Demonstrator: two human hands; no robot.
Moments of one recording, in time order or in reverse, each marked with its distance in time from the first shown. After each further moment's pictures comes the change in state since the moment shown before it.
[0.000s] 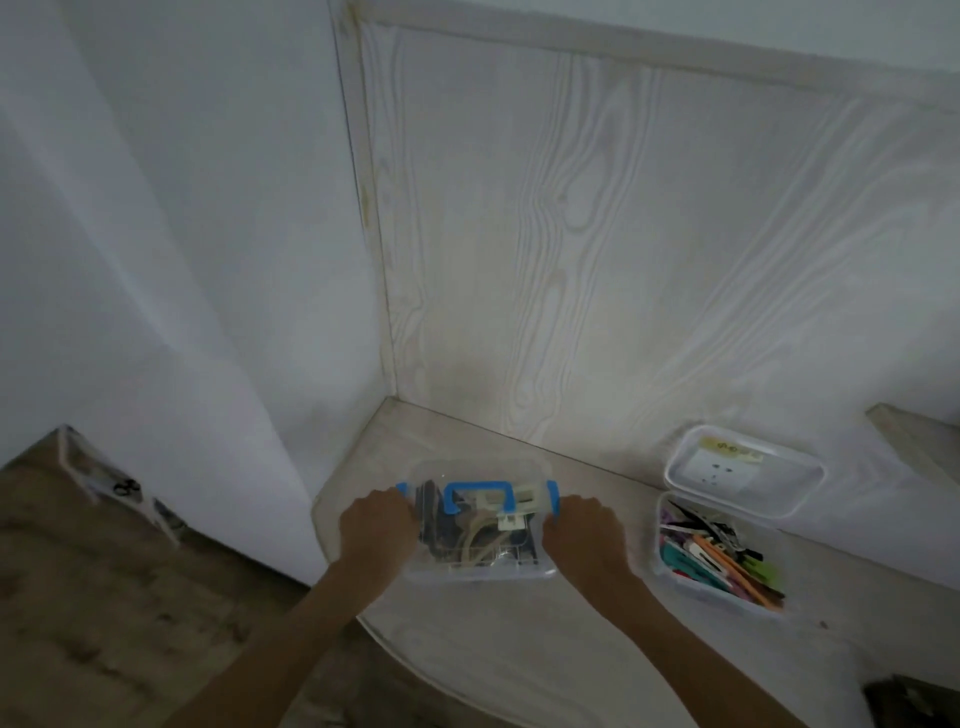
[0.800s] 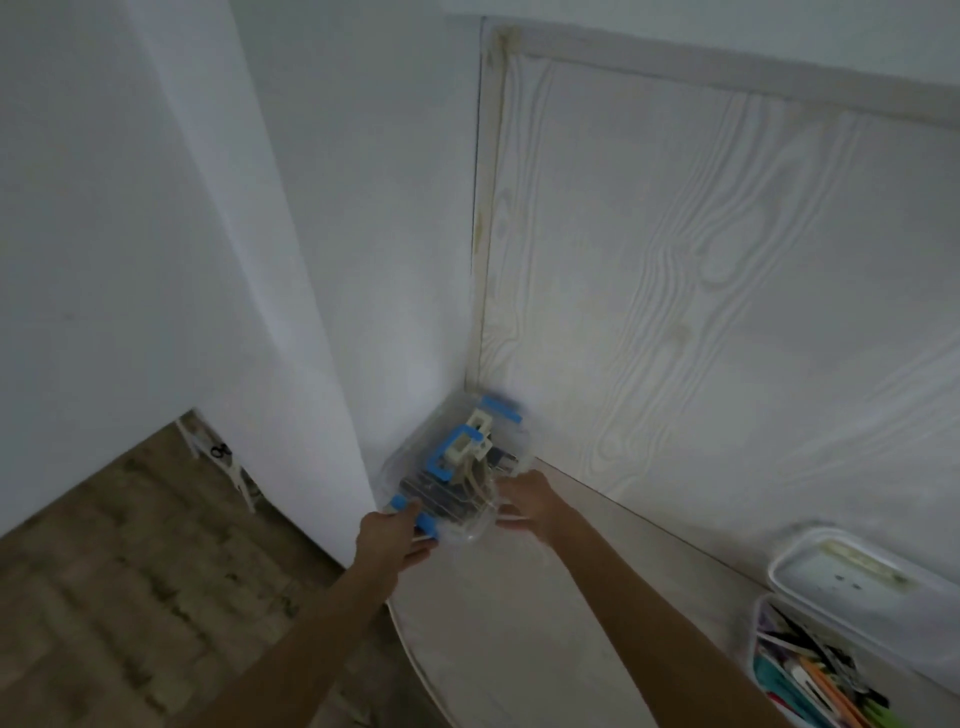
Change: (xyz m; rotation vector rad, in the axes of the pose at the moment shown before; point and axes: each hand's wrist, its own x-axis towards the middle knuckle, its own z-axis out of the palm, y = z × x) left_hand 0.028 -0.052 -0.005 -1.598 -0.100 -0.780; right_hand 0.095 -0.132 0.020 1.069 -0.636 0.243
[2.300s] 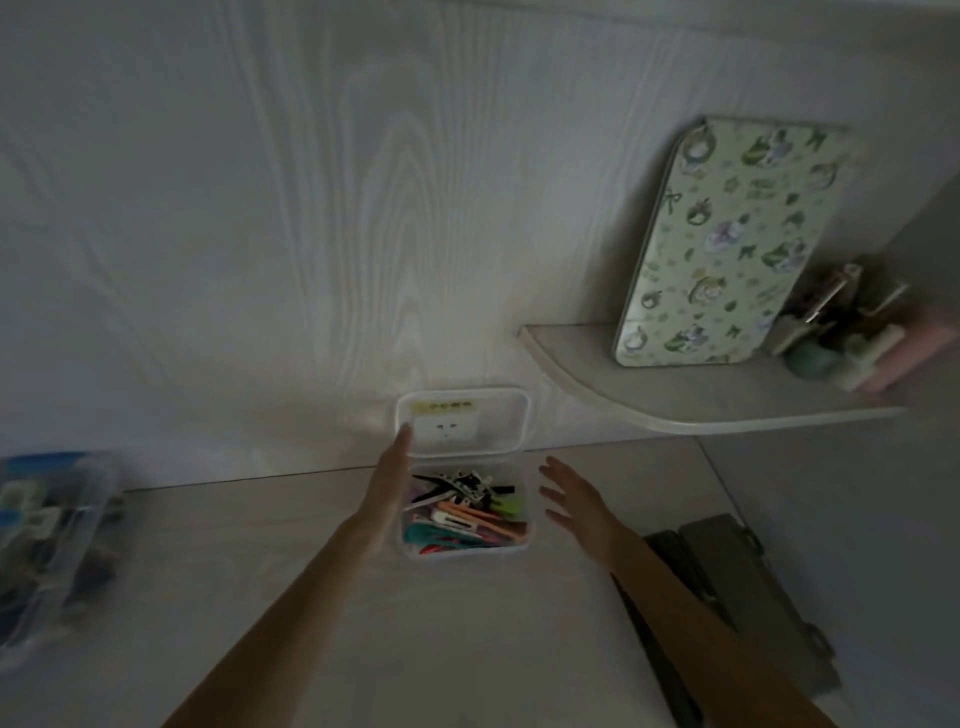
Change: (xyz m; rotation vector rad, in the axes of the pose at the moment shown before) left_hand -0.135 -0.113 0.327 0.595 -0.762 0.264; right_hand -0.161 0.222 -0.345 0.651 0.538 -0.017
